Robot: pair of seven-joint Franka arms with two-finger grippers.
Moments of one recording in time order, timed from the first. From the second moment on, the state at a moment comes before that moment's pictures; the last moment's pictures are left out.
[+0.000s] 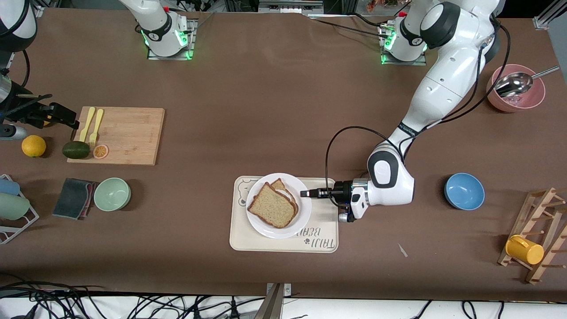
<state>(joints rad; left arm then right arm) -0.03 1.09 -0.46 -1.31 -1.03 2.29 0.35 -0.04 0.04 -0.04 -1.74 0.00 1.76 -0.07</state>
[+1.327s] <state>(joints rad) -0.03 1.13 -0.45 -1.27 -1.03 2.29 0.36 -0.04 0.04 -0.04 -1.74 0.00 1.76 -0.07</state>
